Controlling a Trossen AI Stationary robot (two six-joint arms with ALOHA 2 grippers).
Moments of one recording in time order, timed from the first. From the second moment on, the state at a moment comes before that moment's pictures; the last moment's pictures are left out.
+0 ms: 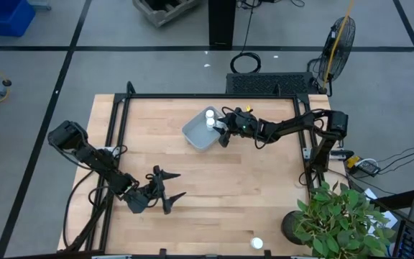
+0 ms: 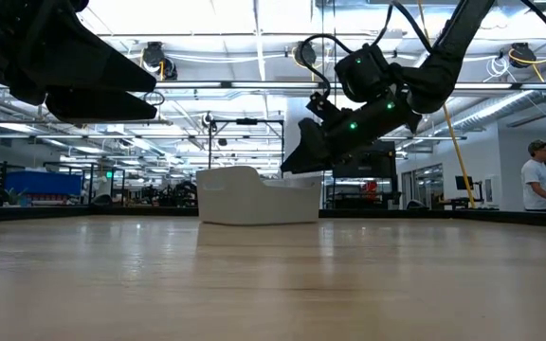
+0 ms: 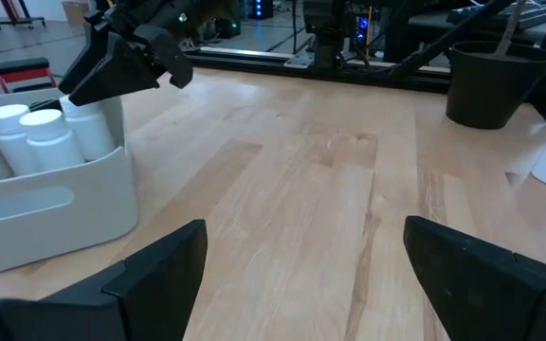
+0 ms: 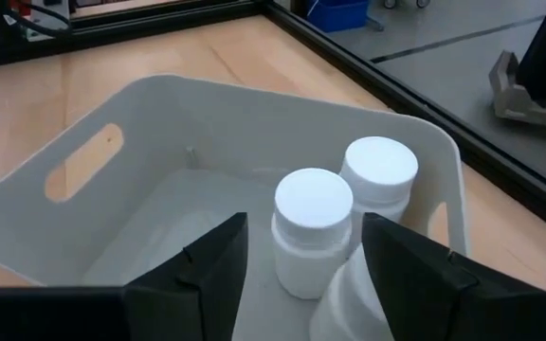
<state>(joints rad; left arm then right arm) -0.71 1.54 0.48 0.62 -0.96 -0.43 -0.32 1.76 0.73 0.62 0.13 0.08</state>
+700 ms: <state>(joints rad) -0.71 1.54 0.48 0.62 -0.94 -0.43 -0.05 1.65 0.73 0.51 0.07 0.03</state>
